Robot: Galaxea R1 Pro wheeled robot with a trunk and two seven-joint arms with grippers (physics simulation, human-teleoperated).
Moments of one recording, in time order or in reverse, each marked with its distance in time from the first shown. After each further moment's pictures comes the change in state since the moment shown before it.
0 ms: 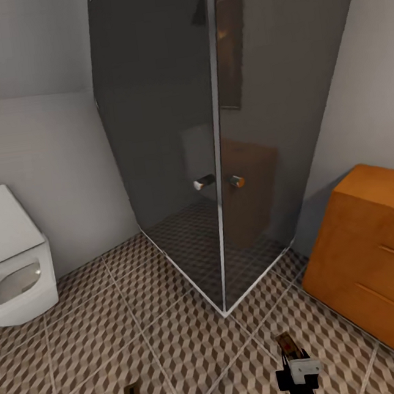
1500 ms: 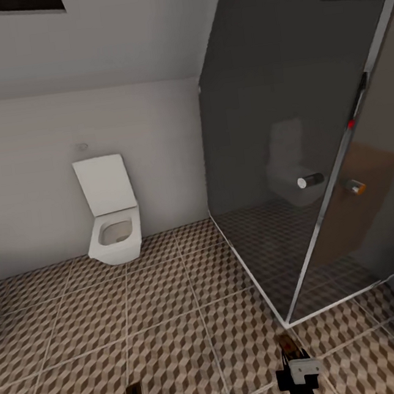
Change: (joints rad) left arm 0.000 0.000 0.000 0.000 0.001 0.000 -0.023; right arm 0.000 0.000 0.000 0.000 0.000 0.000 0.000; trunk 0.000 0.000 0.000
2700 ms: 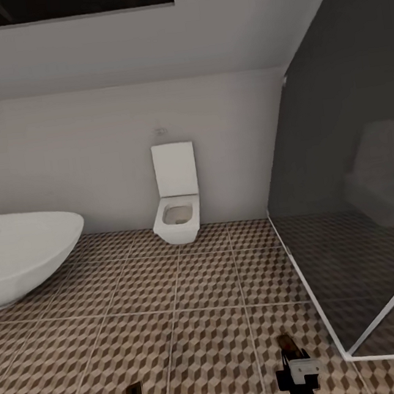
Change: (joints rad) left arm 0.000 0.000 0.000 0.000 0.000 0.000 0.000; right arm 0.000 0.000 0.000 0.000 0.000 0.000 0.000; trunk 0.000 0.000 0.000
